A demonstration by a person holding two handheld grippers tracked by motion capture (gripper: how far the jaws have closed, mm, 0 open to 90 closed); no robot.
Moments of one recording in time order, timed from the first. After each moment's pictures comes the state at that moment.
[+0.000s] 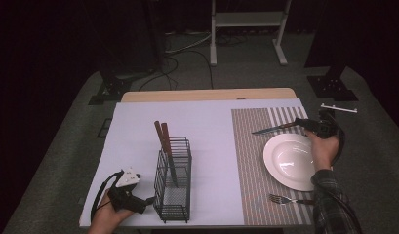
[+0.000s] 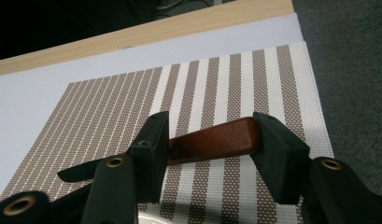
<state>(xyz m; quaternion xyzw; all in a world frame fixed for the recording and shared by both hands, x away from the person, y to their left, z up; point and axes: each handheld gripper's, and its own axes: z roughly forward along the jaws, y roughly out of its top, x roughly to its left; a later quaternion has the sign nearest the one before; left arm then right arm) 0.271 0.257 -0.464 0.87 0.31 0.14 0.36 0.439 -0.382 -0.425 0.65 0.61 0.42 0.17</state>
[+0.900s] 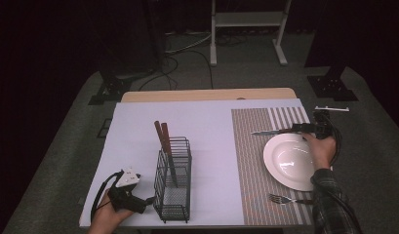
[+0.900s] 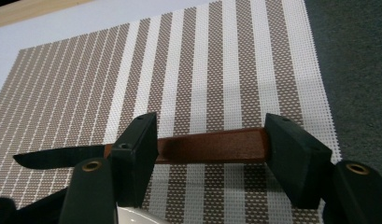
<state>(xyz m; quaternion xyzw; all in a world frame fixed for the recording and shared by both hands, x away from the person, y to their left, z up) 0.271 0.257 -0.464 0.87 0.31 0.14 0.36 0.450 -0.378 -0.439 0.69 0.62 0.35 0.14</state>
